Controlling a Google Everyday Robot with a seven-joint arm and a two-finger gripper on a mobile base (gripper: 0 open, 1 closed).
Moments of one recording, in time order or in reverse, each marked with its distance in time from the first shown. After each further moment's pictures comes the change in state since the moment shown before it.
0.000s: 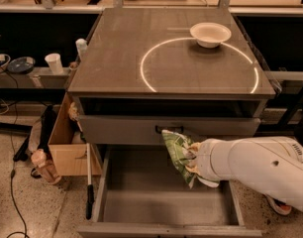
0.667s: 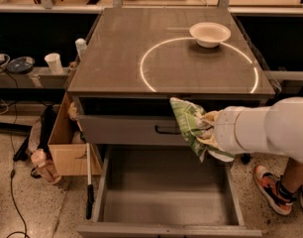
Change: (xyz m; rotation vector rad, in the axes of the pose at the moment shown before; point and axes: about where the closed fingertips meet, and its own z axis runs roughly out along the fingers) arm -0.026 -0.070 -0.081 0.098 -0.057 -0.005
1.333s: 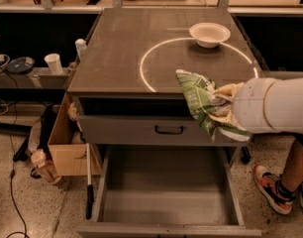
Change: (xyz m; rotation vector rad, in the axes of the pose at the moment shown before) arm -0.028 -0.049 -0.070 0.091 -0.076 -0.060
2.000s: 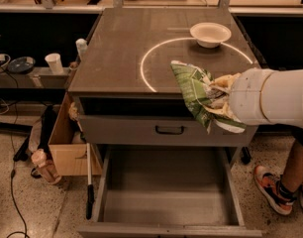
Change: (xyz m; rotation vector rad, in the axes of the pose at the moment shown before) arm -0.017 -0.019 -0.001 0.048 -0.034 -0.031
